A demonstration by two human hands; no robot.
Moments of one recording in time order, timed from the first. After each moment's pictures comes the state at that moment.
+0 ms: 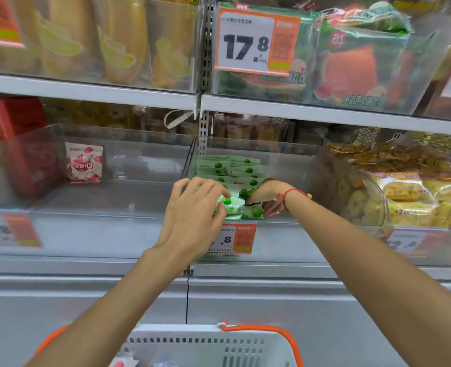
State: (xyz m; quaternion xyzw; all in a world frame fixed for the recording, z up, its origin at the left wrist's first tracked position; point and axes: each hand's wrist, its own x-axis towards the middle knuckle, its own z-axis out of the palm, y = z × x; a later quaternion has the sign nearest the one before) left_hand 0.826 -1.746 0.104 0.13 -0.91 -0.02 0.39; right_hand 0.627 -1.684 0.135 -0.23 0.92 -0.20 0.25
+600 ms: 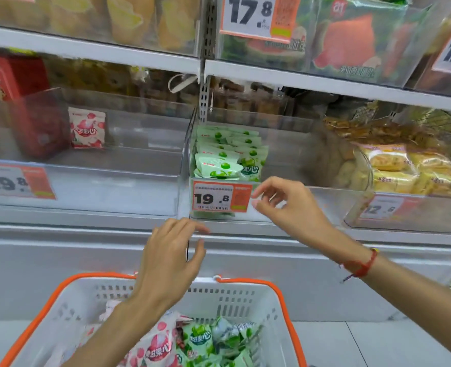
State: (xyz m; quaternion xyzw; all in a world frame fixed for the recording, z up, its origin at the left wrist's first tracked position) left_hand 0.910 -1.706 0.020 0.15 -0.90 -0.17 0.38; right_hand 0.749 -1.563 0.119 -0.49 0.78 -0.39 -0.01
